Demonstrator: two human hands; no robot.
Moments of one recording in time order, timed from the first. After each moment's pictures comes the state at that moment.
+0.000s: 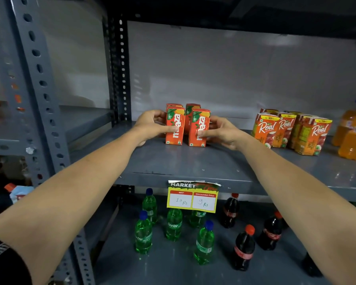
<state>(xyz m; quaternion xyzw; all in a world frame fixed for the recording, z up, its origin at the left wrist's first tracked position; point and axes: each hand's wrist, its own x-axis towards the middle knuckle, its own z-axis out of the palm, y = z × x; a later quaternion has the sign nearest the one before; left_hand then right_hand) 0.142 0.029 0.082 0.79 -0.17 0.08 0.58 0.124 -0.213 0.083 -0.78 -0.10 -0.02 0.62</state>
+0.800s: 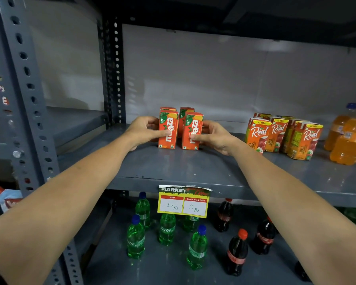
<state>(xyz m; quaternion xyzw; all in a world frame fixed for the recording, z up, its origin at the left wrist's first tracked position) 0.141 0.030 0.078 0.81 -0.18 0.08 0.55 0.131 -0.213 0.077 -0.79 -0.11 -0.02 0.61</state>
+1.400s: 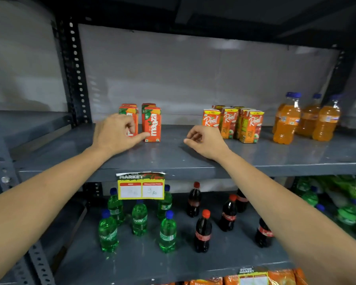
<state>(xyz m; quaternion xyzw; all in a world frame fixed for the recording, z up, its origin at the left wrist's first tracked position) 0.075 -0.006 0.073 0.84 -0.26 0.43 0.22 0.017 -0.268 0.066 -0.91 -0.09 -0.30 0.26</state>
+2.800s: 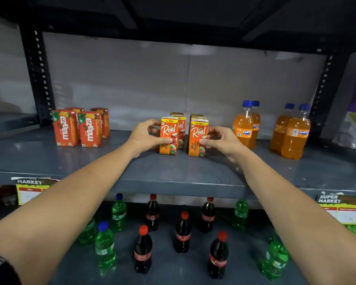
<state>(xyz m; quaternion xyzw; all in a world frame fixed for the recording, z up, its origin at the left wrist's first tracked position) 0.080 -0.267 0.076 0.81 -0.19 0.14 0.54 0.027 -0.509 0.088 -0.84 -0.06 -0.16 0.52</state>
